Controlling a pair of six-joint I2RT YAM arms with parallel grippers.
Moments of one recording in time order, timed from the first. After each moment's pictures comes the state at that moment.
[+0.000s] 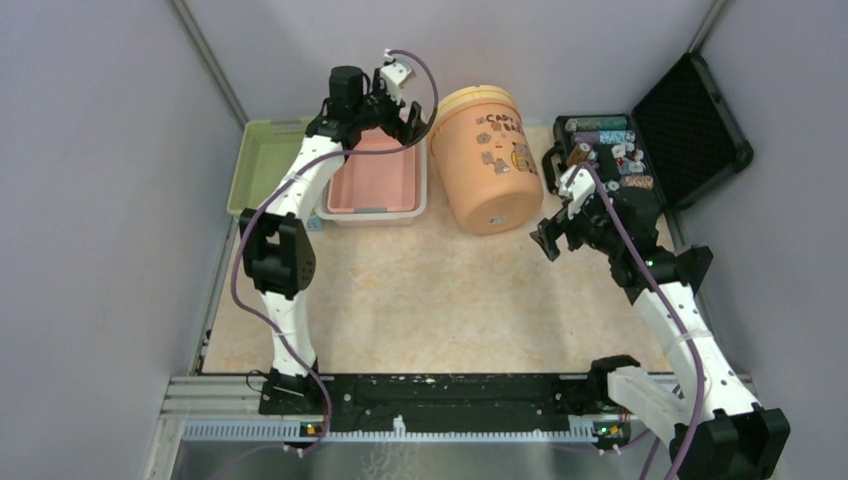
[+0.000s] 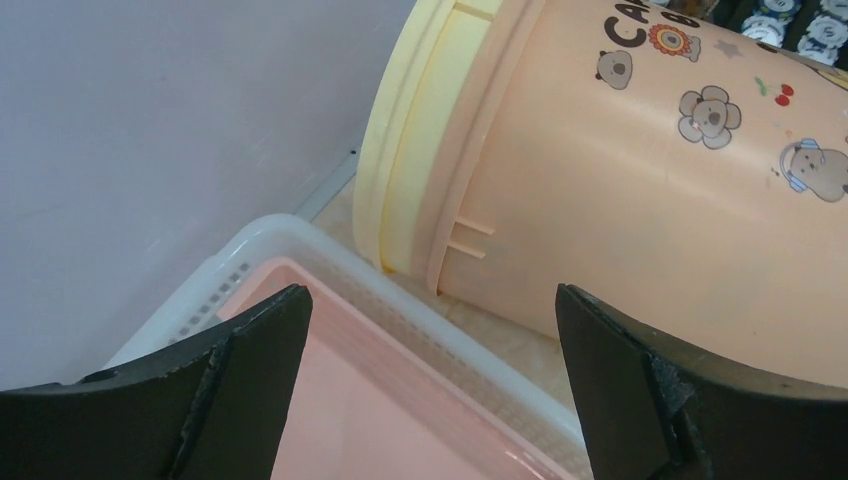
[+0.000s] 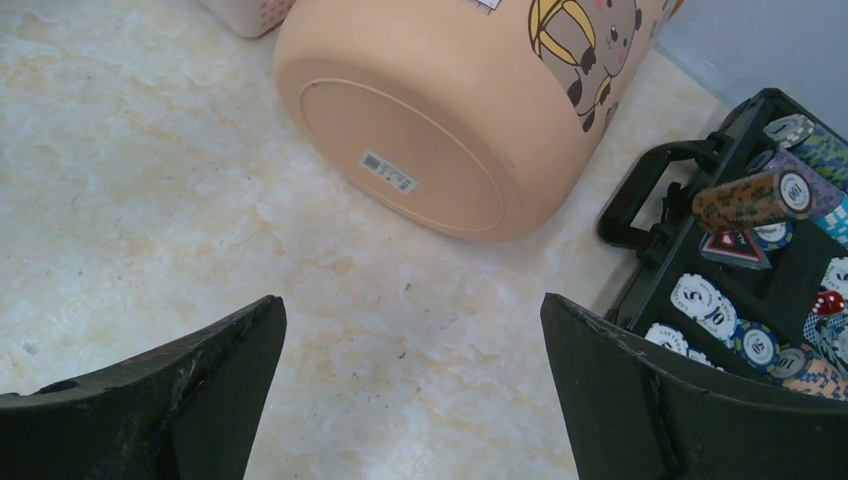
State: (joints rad) left arm -0.25 1.98 1.90 -0.25 0.59 0.31; right arm 0.17 0.90 0.83 -0.34 -0.45 -0.39
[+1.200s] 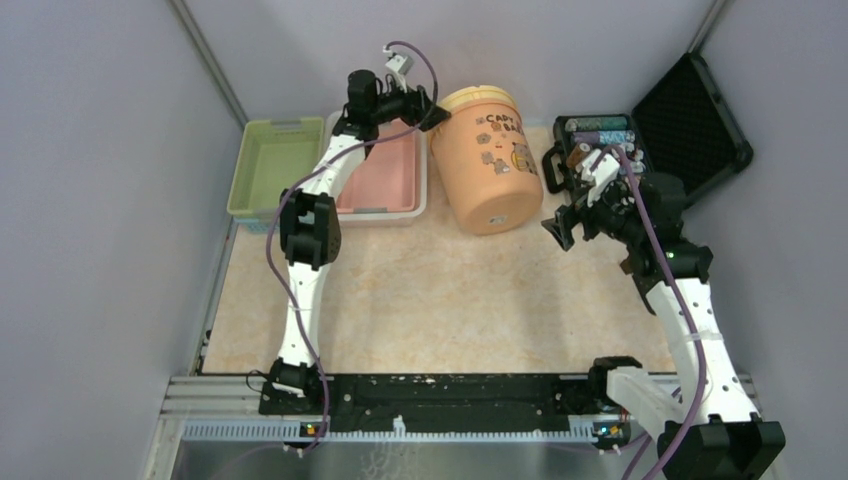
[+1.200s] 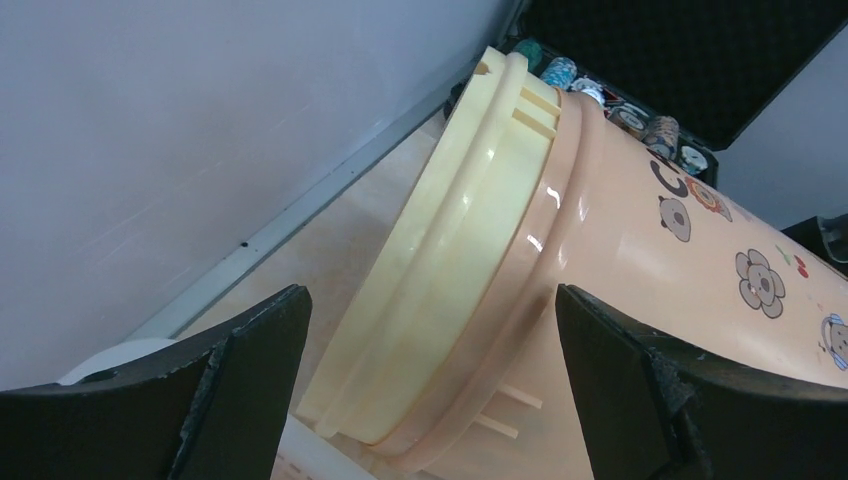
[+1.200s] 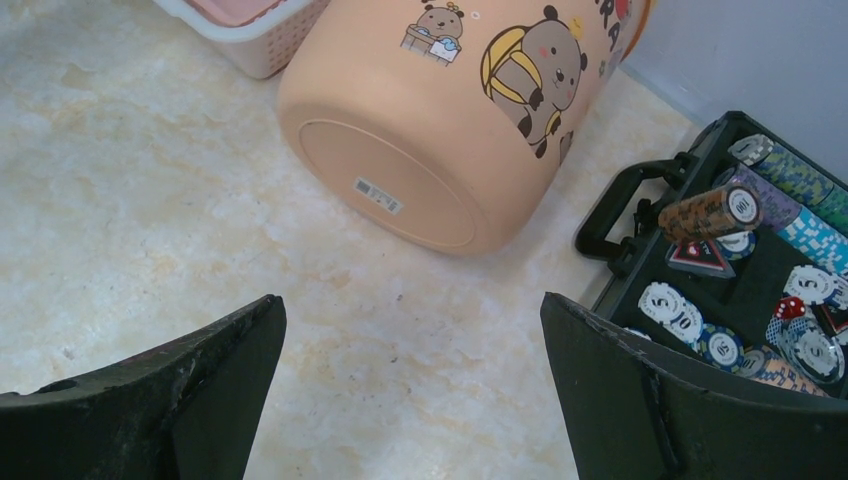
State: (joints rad) left arm -0.23 2.45 2.28 0.09 0.80 -0.20; right arm 0.04 0.92 0.96 -0.45 -0.59 -0.39
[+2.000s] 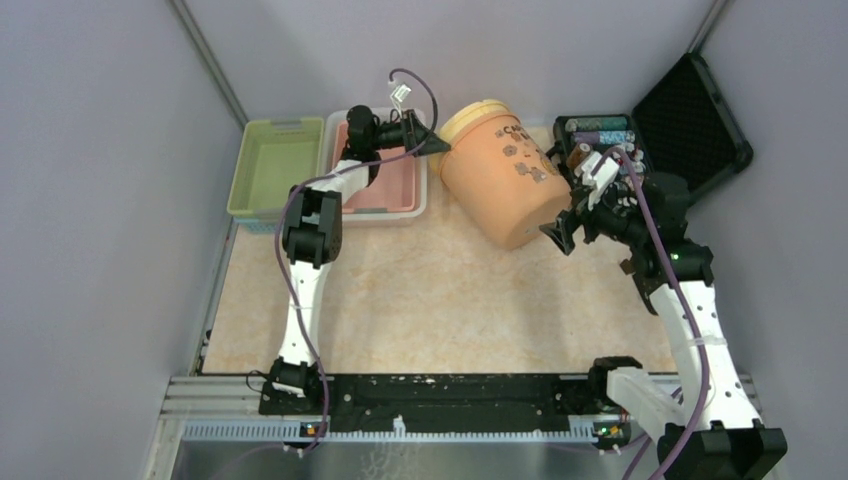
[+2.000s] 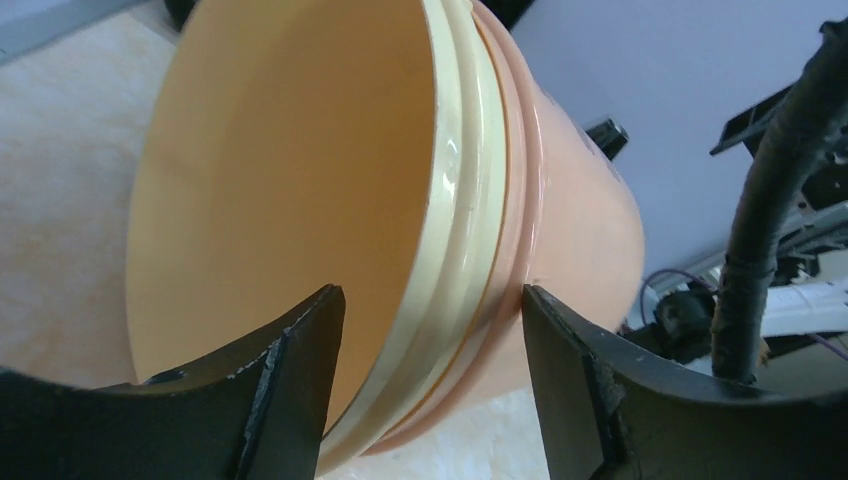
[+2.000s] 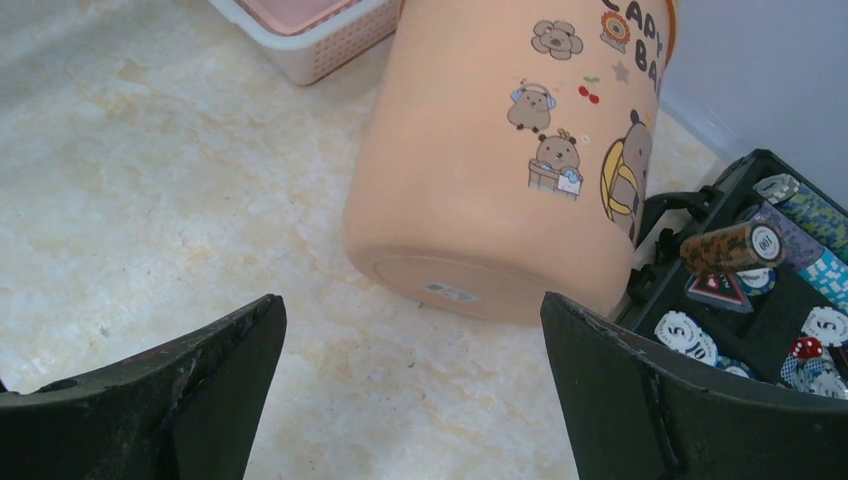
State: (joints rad) left arm -0.22 2.51 2.01 0.75 1.20 -0.90; right arm 0.04 0.91 0.98 -0.49 -0.66 -0.43
